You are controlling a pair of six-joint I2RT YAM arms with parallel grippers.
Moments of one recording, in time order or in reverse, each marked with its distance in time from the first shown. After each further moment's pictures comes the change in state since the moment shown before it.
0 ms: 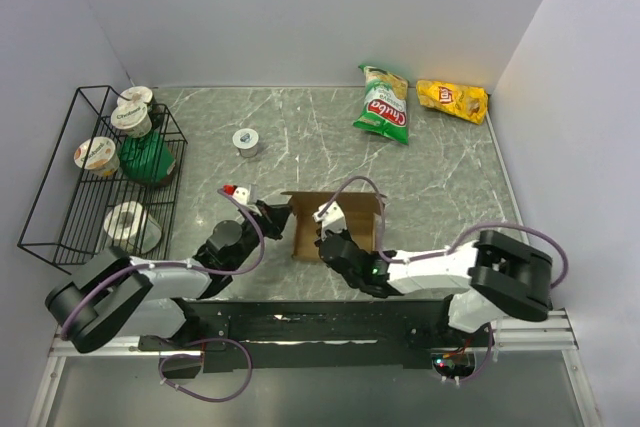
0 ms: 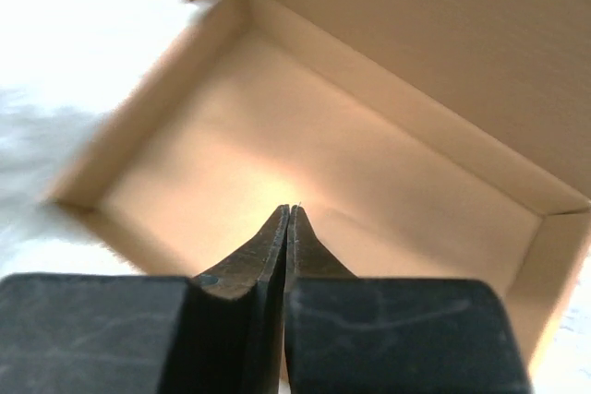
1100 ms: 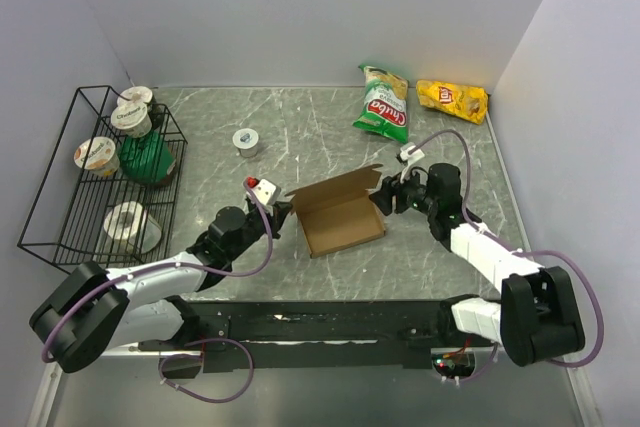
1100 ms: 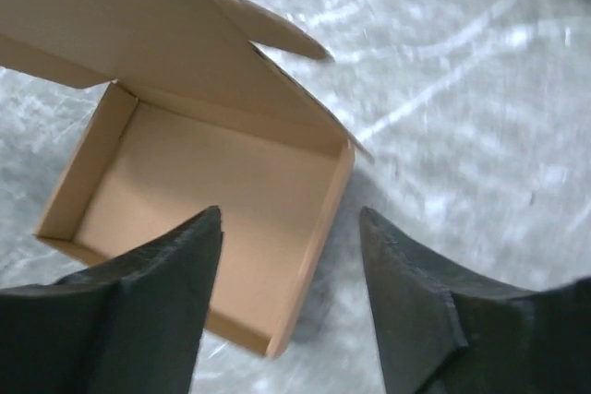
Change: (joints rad) left arm 0.028 -0.139 0.132 -0.383 0.134 0.411; right arm -0.974 -0.319 -0.037 -0.066 -1.159 -0.345
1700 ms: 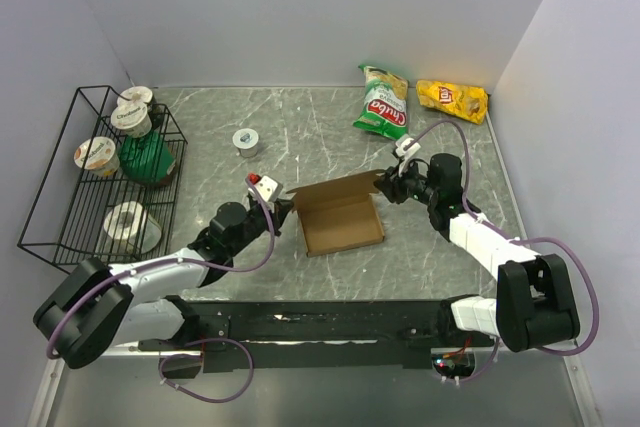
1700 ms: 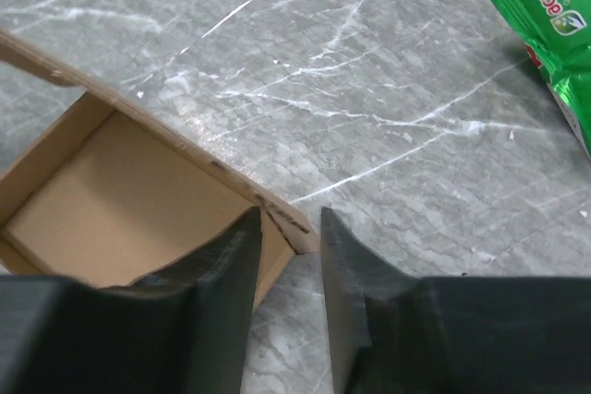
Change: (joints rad) left arm 0.024 0.029 0.027 -0.011 0.044 0.008; right arm -0.023 0.085 0.076 0.058 -0.071 -0.187
